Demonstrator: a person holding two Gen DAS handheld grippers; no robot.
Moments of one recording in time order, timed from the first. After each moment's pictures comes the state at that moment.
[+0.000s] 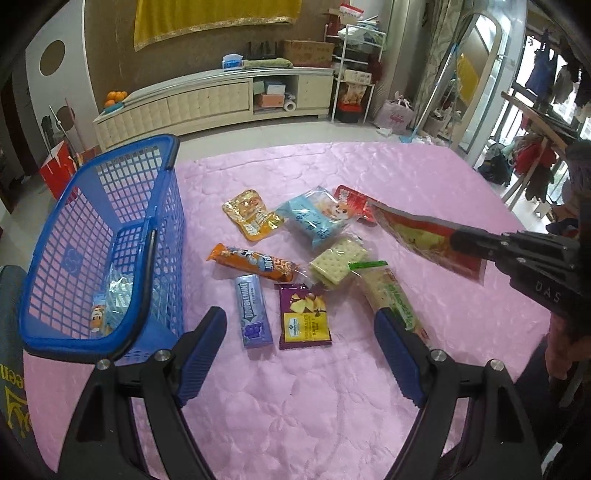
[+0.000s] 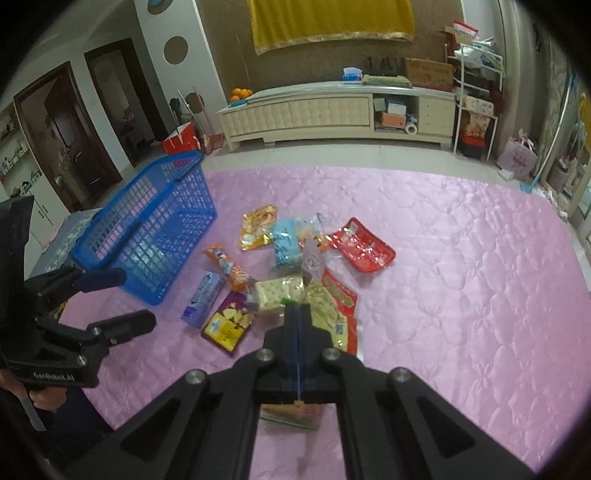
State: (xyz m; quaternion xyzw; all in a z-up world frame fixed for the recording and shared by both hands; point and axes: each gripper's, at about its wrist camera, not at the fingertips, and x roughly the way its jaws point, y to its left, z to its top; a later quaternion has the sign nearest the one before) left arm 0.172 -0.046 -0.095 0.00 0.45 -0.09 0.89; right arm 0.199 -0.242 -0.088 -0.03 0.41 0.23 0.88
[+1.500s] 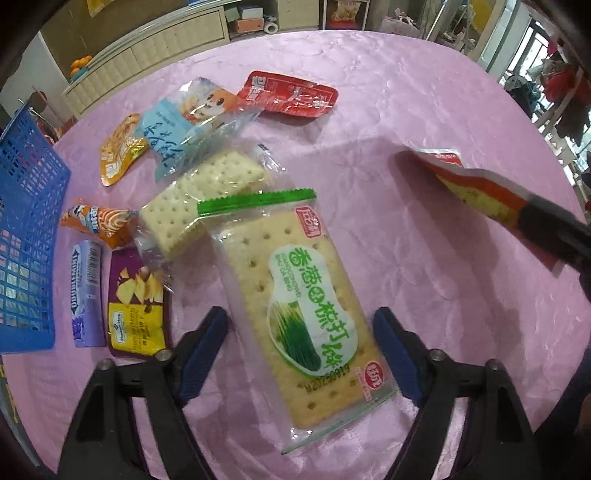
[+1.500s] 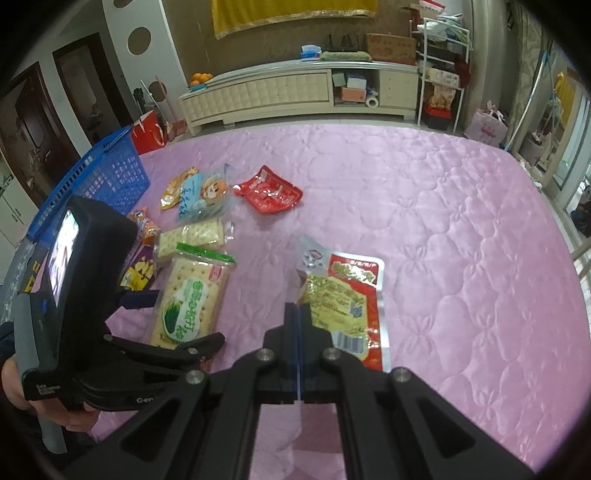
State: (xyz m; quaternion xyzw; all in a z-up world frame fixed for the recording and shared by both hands) left arm 0.239 -0.189 -0.218 0.05 0.58 -0.08 0.81; right arm 0.208 -0.328 -0.145 -0.03 0.45 0.17 0.88
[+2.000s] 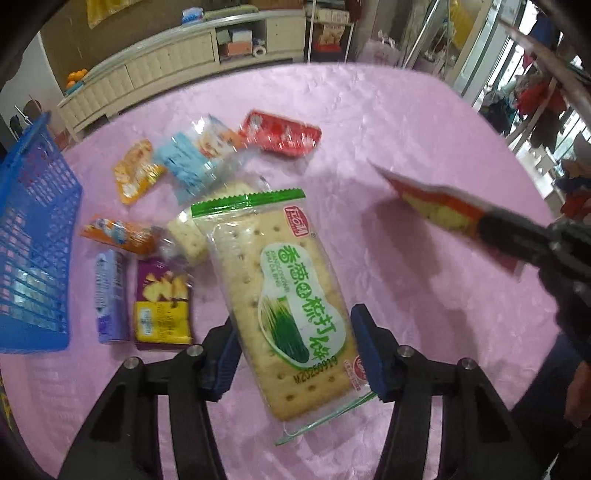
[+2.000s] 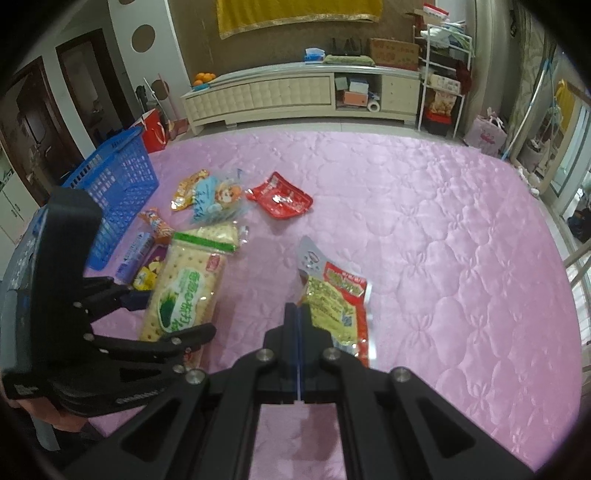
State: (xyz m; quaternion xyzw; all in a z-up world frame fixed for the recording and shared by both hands) left arm 0.210 -0.174 -0.167 0.03 0.54 -0.11 0.83; right arm 0.194 -0.316 -0.122 -0.04 0.44 0.17 0.88
